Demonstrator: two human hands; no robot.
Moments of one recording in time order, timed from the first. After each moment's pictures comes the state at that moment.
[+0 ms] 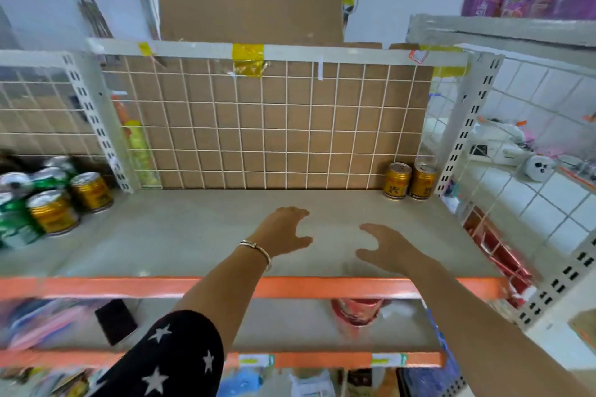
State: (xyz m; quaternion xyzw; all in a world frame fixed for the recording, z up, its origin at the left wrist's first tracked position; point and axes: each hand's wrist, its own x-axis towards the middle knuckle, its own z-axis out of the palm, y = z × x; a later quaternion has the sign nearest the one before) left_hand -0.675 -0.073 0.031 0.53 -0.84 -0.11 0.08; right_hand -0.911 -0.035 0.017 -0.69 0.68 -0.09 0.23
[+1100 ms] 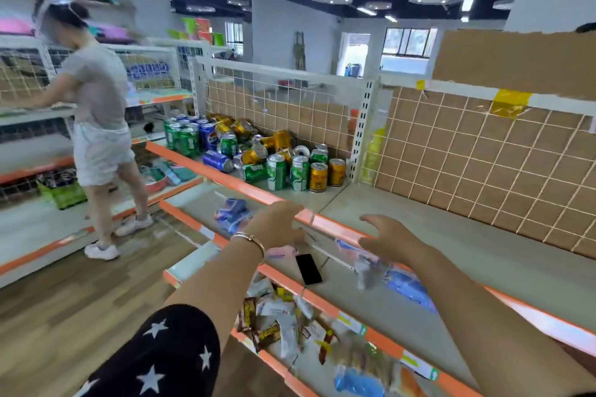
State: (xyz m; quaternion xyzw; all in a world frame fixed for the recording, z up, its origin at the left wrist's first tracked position) left_hand -0.288 0.208 0.077 0.76 -0.64 -0.03 0.11; right_hand -0.507 0.110 0.082 -0.87 0.44 -0.07 0.19
